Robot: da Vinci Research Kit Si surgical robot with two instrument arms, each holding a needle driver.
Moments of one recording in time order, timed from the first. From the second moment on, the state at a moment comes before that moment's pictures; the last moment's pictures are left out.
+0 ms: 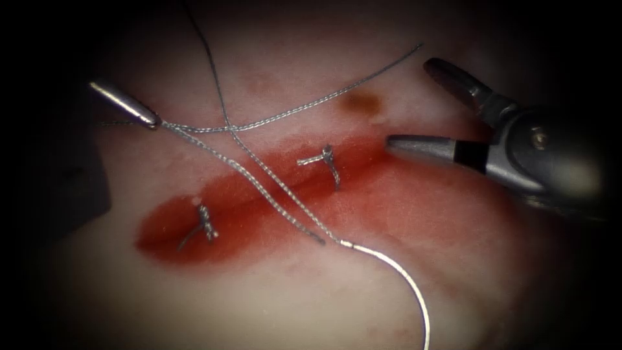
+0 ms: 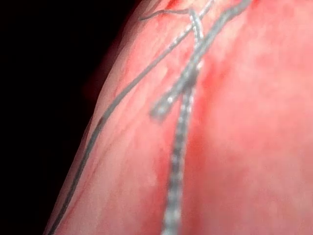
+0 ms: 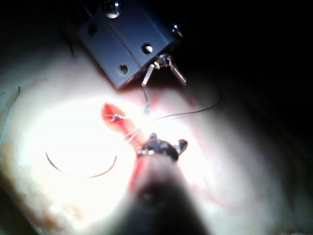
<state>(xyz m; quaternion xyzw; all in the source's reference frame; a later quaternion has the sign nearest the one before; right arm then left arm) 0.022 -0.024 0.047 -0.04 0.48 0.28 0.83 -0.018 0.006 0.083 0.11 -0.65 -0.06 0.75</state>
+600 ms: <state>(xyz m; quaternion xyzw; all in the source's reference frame) 0.023 -0.025 0.048 0.01 0.52 0.24 0.82 -0.021 0.004 0.082 0.13 -0.65 -0.08 0.75</state>
